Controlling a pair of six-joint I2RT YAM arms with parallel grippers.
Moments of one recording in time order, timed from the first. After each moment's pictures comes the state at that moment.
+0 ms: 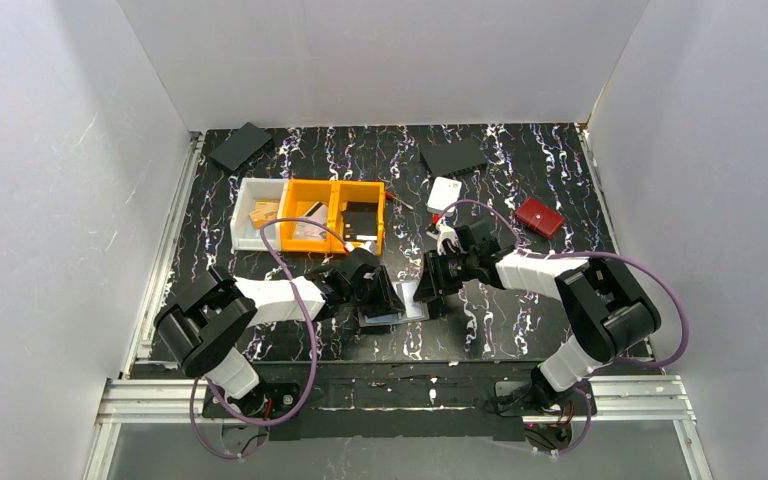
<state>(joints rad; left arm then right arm) -0.86 1.57 0.65 0.09 0.12 -1.04 0.55 1.57 0.69 -0.03 -0.64 0.34</state>
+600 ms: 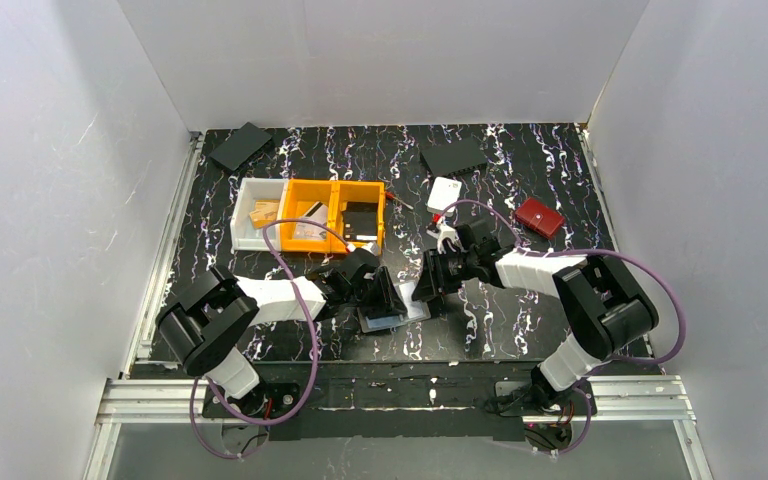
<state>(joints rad) -0.86 1.58 0.65 0.10 0.16 -1.04 0.55 1.59 0.70 -0.02 -0.67 0.37</state>
